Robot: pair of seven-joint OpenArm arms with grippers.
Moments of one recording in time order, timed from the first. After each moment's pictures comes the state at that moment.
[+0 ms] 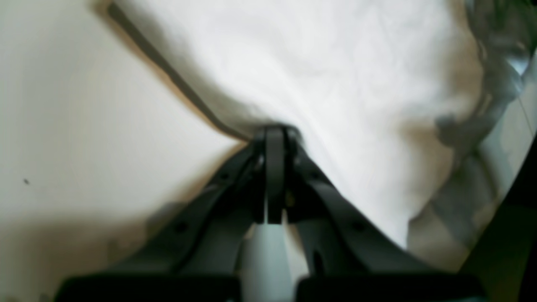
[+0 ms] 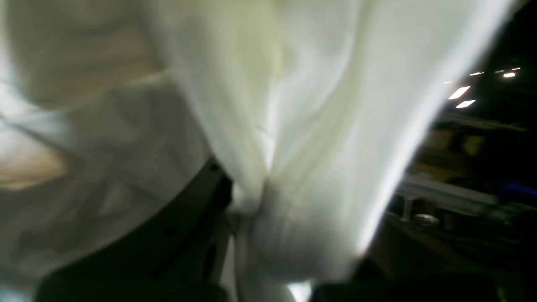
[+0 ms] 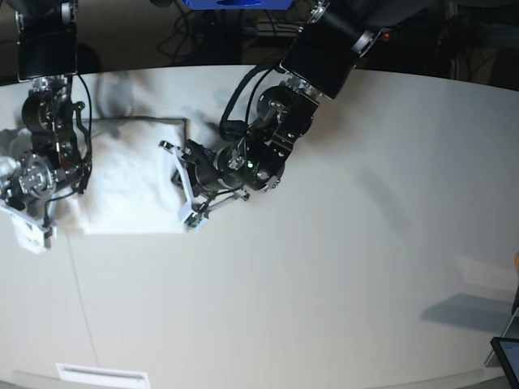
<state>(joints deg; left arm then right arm) -11.2 3.5 31.5 78.0 -21.8 -7.9 52.9 4.2 18.4 -2.0 89.6 -42.2 6.5 -69.7</state>
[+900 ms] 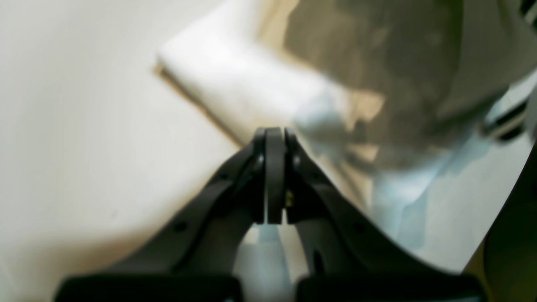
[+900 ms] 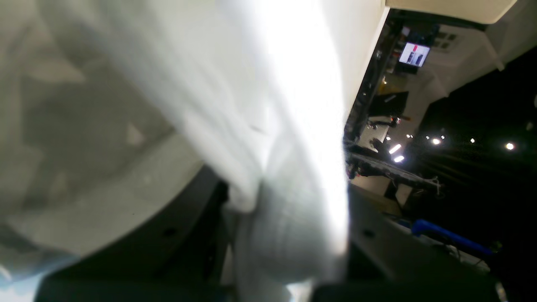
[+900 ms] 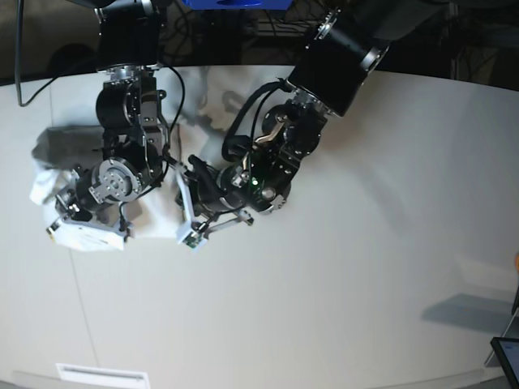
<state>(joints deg) -16.0 0.9 33.4 83.5 -22.1 -7.8 57.7 4.2 -5.3 -1.8 95.8 -69.4 23.9 -66.7</state>
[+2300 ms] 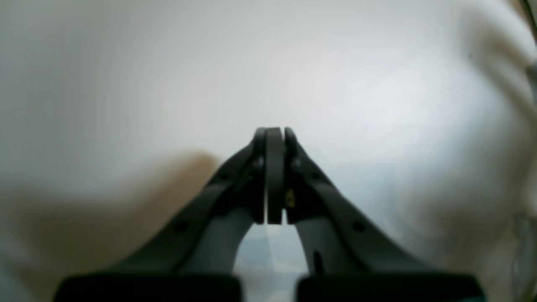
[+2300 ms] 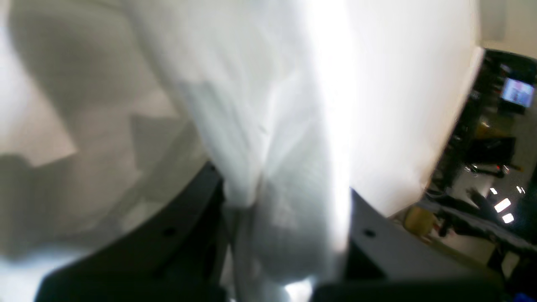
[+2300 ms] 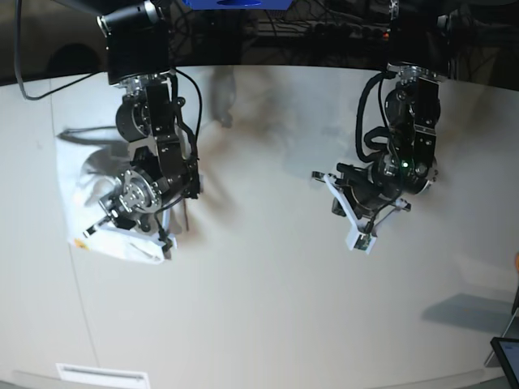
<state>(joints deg) -4.1 -19.3 5.9 101.4 -22.5 -8.1 65.2 7.3 -6.4 -9.4 92.4 -47.9 18.7 -72.2</state>
